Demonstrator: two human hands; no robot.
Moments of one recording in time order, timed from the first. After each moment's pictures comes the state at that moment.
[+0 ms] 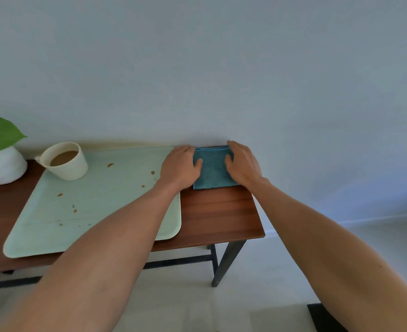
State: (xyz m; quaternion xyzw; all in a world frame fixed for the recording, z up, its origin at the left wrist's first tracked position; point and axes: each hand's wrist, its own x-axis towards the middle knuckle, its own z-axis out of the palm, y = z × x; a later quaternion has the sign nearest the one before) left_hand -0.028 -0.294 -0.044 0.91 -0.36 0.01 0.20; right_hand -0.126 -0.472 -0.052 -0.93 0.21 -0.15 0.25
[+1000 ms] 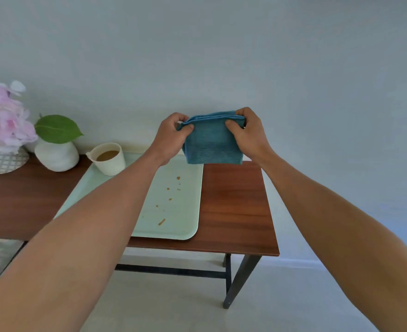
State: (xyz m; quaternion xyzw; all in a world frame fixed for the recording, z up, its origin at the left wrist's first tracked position) left_hand 0.016 -0.242 0.051 0.79 -0.20 -0.01 0.58; right_hand -0.066 -0.452 0.049 -0.81 0.08 -0.26 0.52
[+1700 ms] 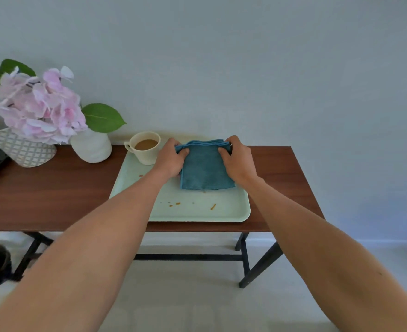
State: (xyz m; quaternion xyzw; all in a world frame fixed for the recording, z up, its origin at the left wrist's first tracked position) left_hand 0.044 -0.104 -0.025 0.85 -0.13 -0.09 0.50; right_hand -0.056 -0.291 -0.029 -0.87 0.18 -0.20 0.41
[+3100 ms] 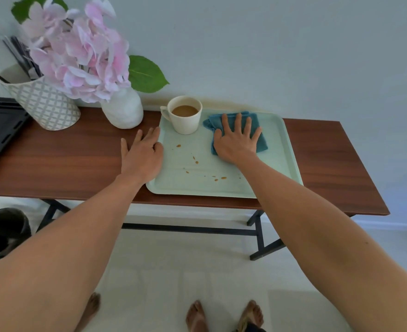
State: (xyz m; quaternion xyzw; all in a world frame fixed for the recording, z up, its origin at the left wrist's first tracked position) left_hand 0.062 0.074 -0.079 0.96 -0.15 -0.03 0.22; right_hand 0.015 -0.174 -0.071 -0.97 0.23 0.04 0.09
